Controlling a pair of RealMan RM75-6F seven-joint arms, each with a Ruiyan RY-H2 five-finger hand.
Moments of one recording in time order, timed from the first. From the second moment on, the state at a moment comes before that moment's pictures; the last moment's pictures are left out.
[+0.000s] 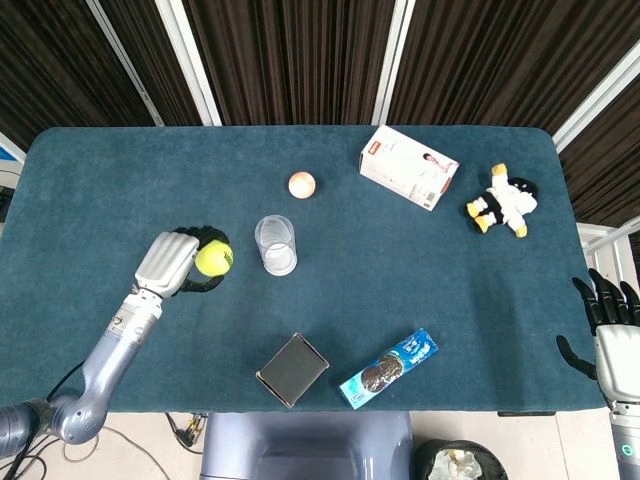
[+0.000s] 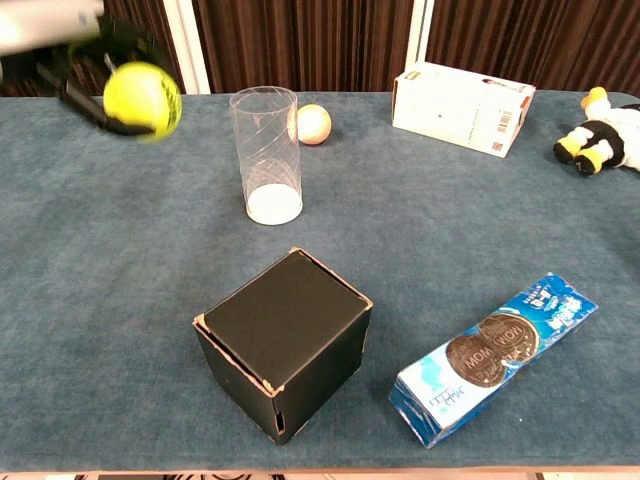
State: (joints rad) left arm -0.69 -1.28 -0.23 -1.78 1.11 1.07 0.23; right arm 0.06 -1.15 0.11 -1.53 -1.50 1.58 -0.01
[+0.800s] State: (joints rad) left arm -1.04 -1.47 -0.36 -1.68 0.73 1.07 0.63; right arm 0.05 -1.14 0.13 -1.53 -1.48 1.58 -0.01
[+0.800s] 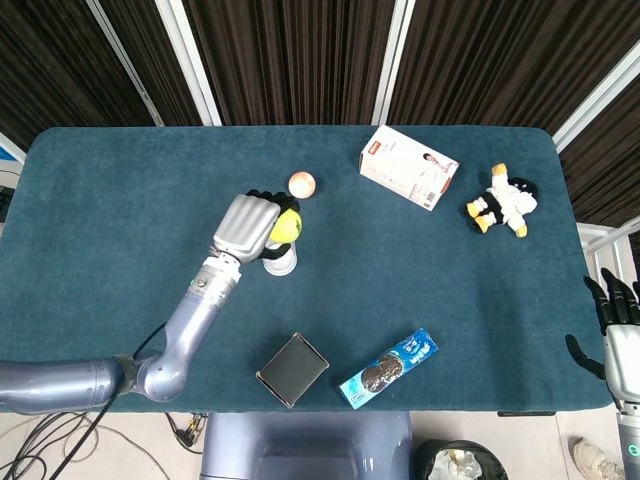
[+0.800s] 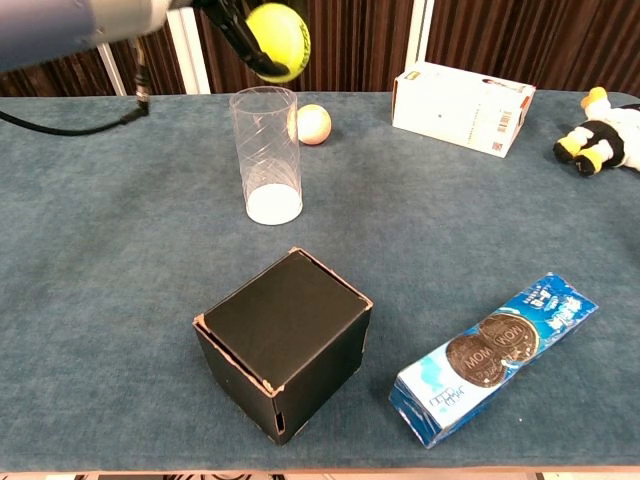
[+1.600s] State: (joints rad) left arm -1.07 -1.46 -0.30 -1.69 0.67 1.09 0.72; right arm 0.05 -1.15 0.13 -1.52 -1.49 1.58 0.00
